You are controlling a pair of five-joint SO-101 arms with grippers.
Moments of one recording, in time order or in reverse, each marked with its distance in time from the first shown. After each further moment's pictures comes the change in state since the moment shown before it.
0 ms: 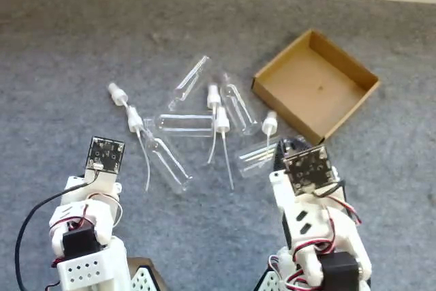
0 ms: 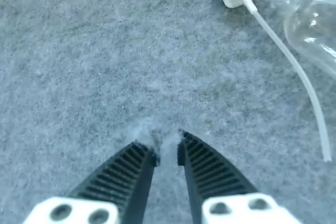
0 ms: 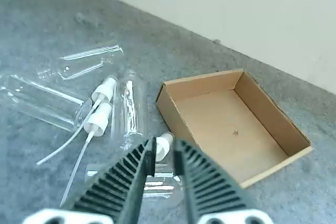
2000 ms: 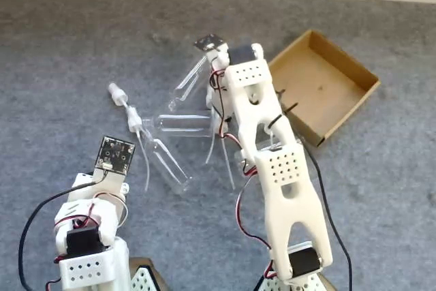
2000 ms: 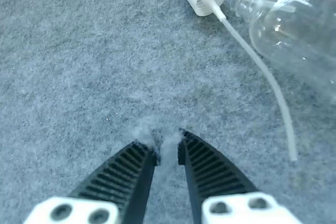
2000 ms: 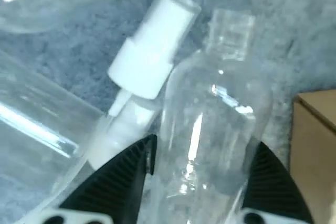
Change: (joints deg) left arm 4.7 0.0 0.0 0.0 0.0; right arm -11.0 158.3 -130.5 36.4 0.6
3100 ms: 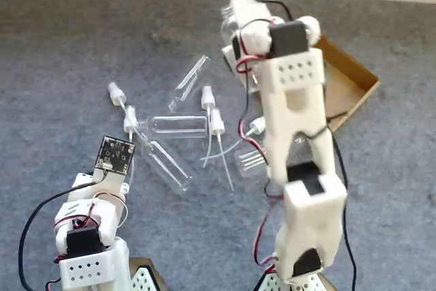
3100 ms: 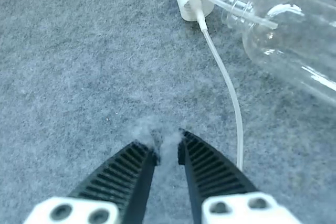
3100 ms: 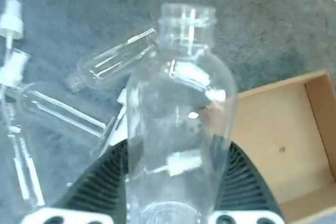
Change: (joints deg) left arm 0.0 0.0 0.0 0.0 0.0; right arm 1.9 -44.2 8.7 2.7 -5.1
